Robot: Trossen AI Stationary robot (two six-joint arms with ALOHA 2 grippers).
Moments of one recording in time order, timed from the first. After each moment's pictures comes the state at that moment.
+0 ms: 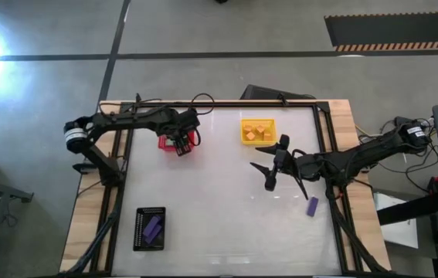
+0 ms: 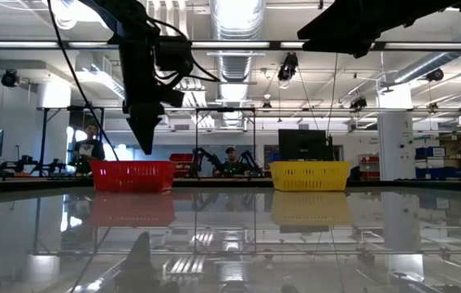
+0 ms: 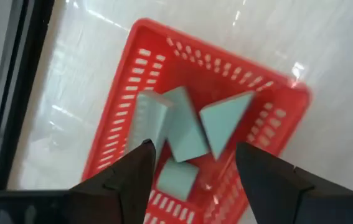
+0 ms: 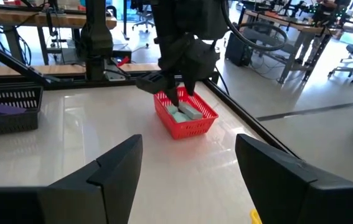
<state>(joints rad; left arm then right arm) 0.41 1.57 1.13 -0.88 -0.26 0.00 0.25 1.10 0.60 0.26 0.60 0.03</state>
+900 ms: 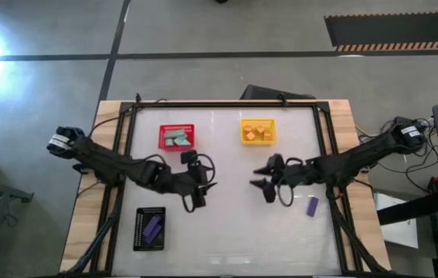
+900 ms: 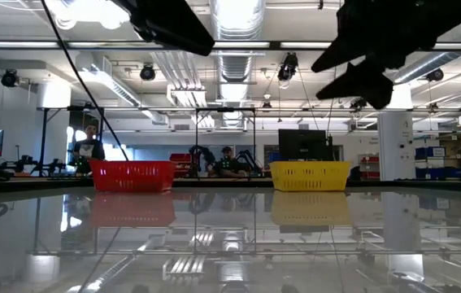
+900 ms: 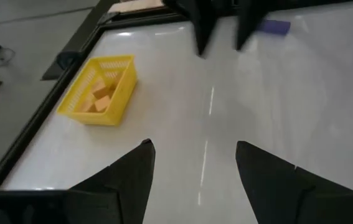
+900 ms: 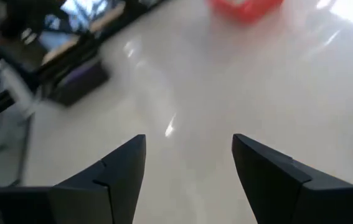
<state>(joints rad) -0.31 1.43 1.03 -0.21 -0.57 -0.14 0.28 1.20 0.60 0.08 0.35 0.67</state>
